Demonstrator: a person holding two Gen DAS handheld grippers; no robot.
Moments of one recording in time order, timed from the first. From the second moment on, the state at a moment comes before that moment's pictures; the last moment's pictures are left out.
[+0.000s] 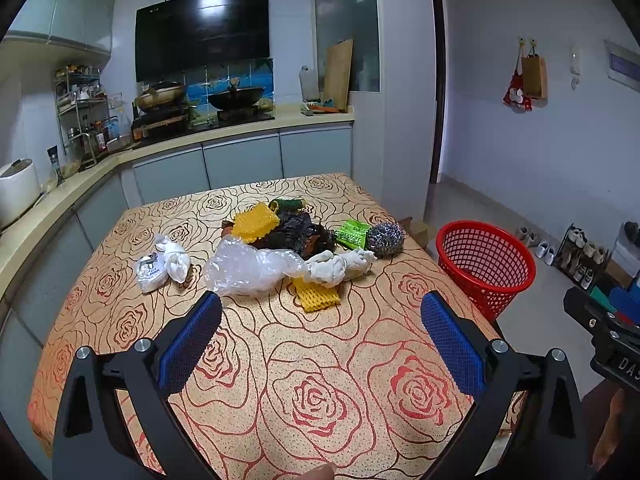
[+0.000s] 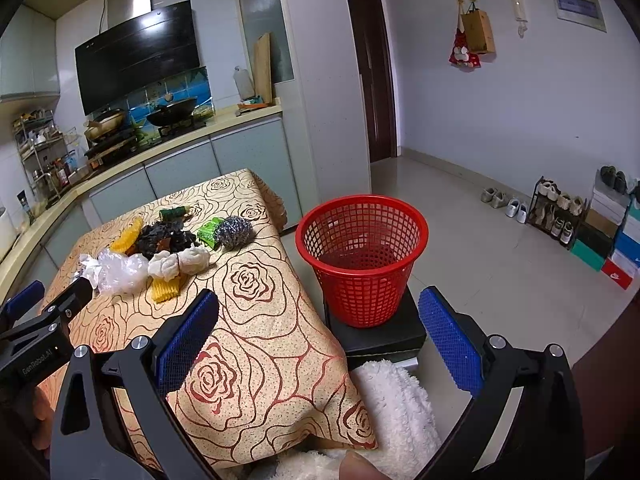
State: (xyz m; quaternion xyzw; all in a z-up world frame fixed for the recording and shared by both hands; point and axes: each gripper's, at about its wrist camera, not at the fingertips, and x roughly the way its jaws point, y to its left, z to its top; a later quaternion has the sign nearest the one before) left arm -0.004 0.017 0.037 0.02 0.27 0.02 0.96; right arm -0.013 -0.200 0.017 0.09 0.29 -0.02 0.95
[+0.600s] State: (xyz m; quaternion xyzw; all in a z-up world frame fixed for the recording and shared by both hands) left arm 0.008 0.037 0.028 0.00 0.28 0.04 0.96; right arm 0.000 -0.190 0.011 0.09 0.30 0.00 0.95
